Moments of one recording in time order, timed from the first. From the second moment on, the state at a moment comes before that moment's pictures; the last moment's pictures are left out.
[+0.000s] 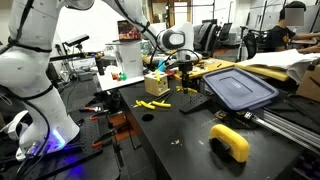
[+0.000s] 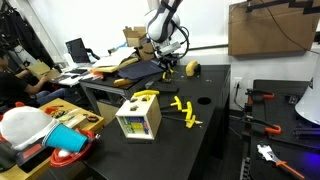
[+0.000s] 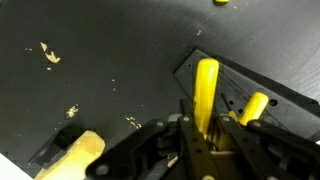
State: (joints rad) arm 0.02 0.53 -0.21 -1.81 -0.06 2.29 0.65
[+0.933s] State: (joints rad) arm -0.02 0.63 -0.21 -1.73 -0.02 2.34 0.65
